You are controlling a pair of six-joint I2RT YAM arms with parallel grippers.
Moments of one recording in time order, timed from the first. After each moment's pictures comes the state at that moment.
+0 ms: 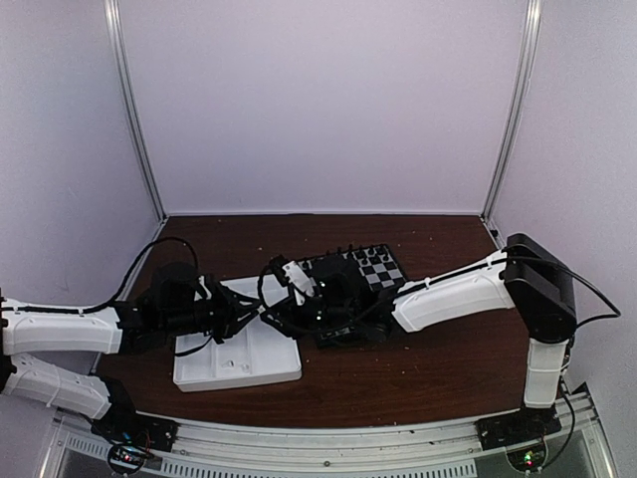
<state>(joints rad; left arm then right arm) -0.81 1.13 0.48 0.21 0.05 -1.53 1.09 1.96 1.21 0.36 -0.17 0.38</state>
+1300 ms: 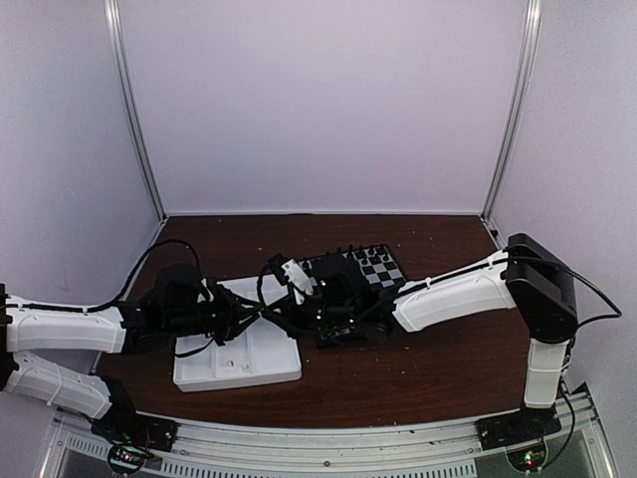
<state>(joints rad) -0.81 1.16 0.48 0.21 0.06 -1.53 1.09 1.95 1.21 0.38 -0.17 0.36</state>
